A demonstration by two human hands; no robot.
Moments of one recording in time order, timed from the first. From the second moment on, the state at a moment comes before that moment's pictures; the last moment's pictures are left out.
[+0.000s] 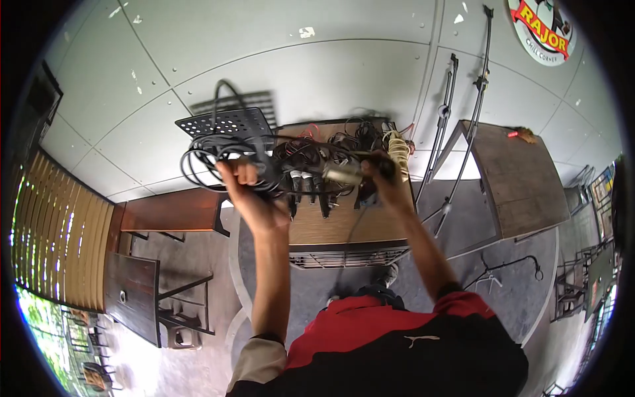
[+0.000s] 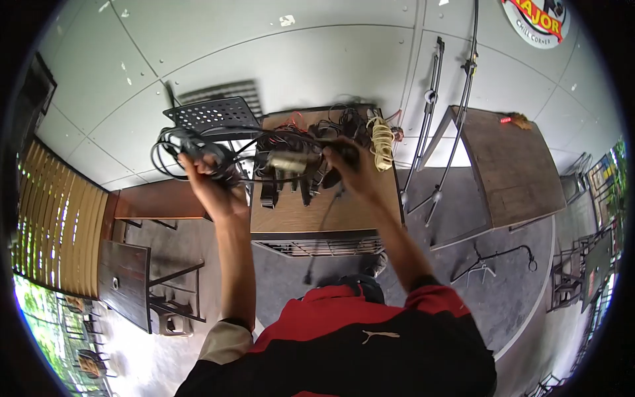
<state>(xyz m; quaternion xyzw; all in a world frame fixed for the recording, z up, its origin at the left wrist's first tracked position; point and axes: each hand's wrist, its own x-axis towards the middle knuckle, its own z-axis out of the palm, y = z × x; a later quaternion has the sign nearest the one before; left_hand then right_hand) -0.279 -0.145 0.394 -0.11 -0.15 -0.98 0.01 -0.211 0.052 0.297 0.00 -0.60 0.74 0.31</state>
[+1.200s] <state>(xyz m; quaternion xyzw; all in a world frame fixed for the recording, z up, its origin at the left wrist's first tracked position) -0.250 -0.101 0.243 -0.03 -0.50 -0.86 -0.08 -0.205 -0.001 0.277 -0.18 -0.54 0.81 0.15</state>
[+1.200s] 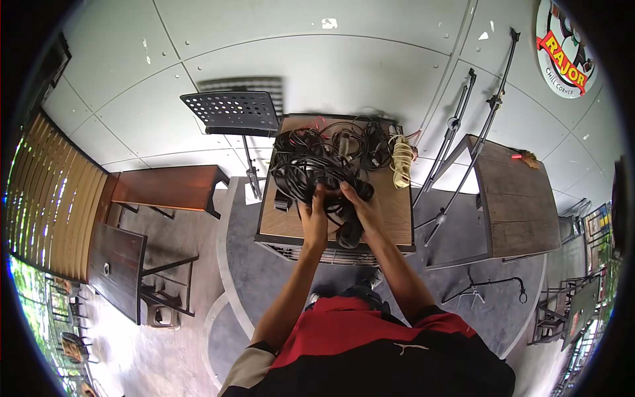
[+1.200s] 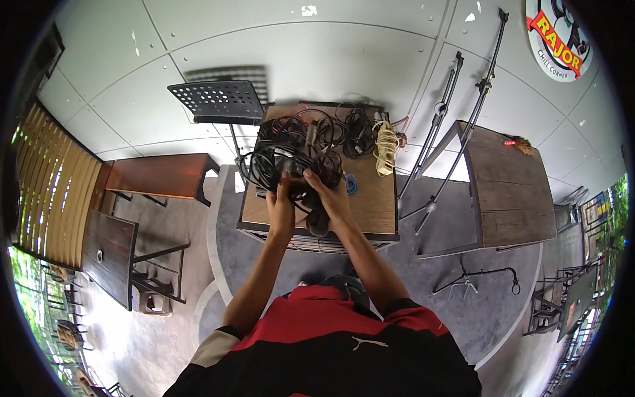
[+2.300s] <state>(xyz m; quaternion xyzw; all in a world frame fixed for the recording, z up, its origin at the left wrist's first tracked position) -0.186 -0.145 0.213 0.14 -0.52 -0.82 -0.19 -0.161 -0.038 0.205 -0.28 -0.48 0.82 0.13</state>
